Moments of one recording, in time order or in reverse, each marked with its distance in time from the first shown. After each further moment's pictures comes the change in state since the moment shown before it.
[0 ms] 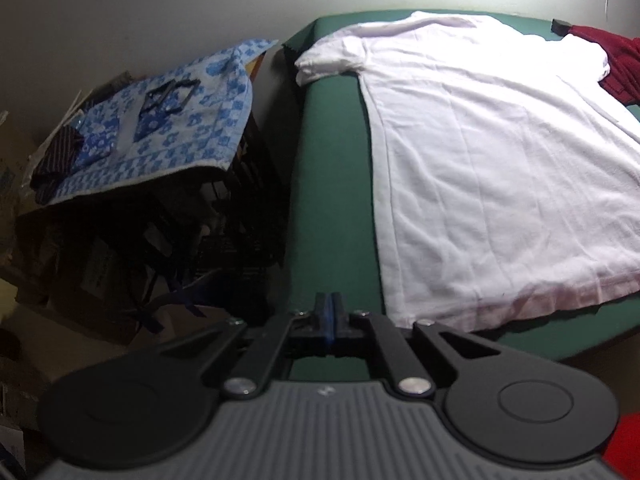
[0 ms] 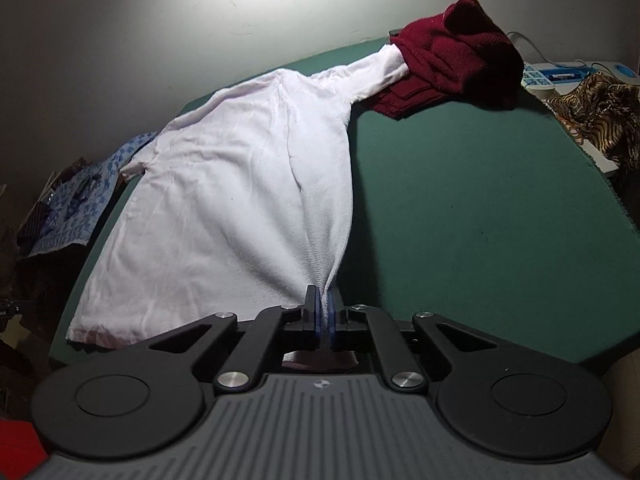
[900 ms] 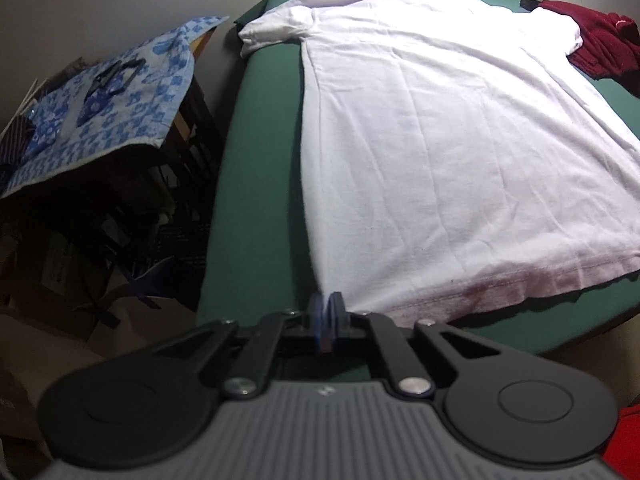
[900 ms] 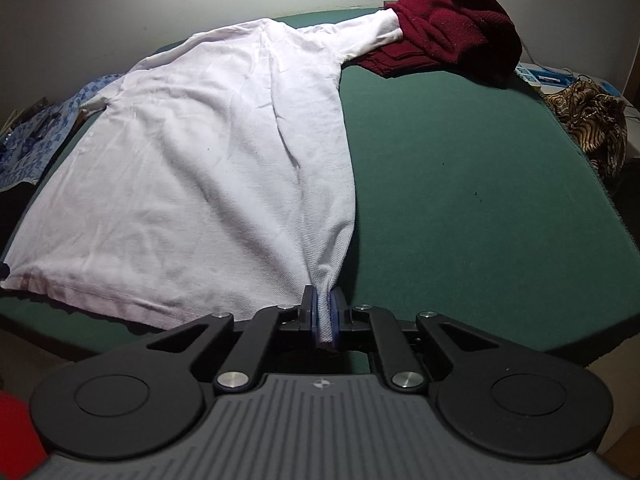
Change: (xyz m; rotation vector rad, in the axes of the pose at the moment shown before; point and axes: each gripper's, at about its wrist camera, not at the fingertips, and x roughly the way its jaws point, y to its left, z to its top) left arm 0.024 -0.036 -0.011 0.022 0.013 -0.104; right arm 0.014 0.013 -0.021 -0.081 0.031 -0.132
